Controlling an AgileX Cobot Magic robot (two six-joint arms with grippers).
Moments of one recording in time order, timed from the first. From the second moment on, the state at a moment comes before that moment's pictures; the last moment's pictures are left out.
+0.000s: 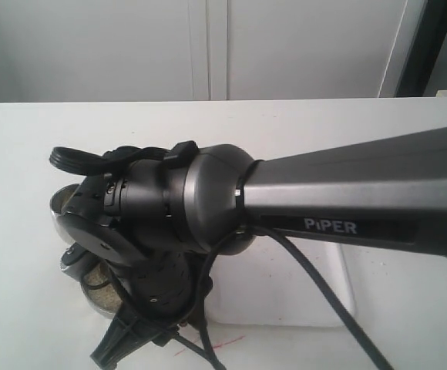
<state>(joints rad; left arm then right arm) -0.16 0.00 0.01 -0.17 0.08 -0.02 0.96 1.97 -1.44 -0.22 1.09 0.33</state>
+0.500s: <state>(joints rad) -0.16 0.00 0.01 -0.17 0.08 -0.02 0.96 1.96 -1.44 -0.25 1.20 0.34</state>
